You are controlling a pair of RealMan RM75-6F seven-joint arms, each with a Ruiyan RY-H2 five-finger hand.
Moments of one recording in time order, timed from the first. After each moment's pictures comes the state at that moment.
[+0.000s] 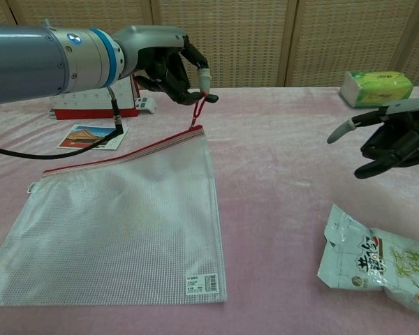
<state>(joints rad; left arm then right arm) -1.03 -1.49 -0.36 -1.68 0.65 0.87 0.36 0.63 -1.18 0.25 -1.64 -1.14 0.54 0.60</state>
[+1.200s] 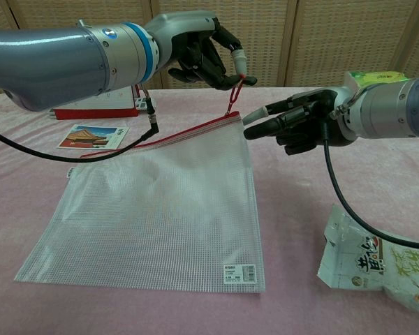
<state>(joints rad) -1.08 -1.60 -0.39 -1.63 0.72 0.94 0.22 0.88 -1.40 0.34 -1.62 -0.58 0.57 0.52</state>
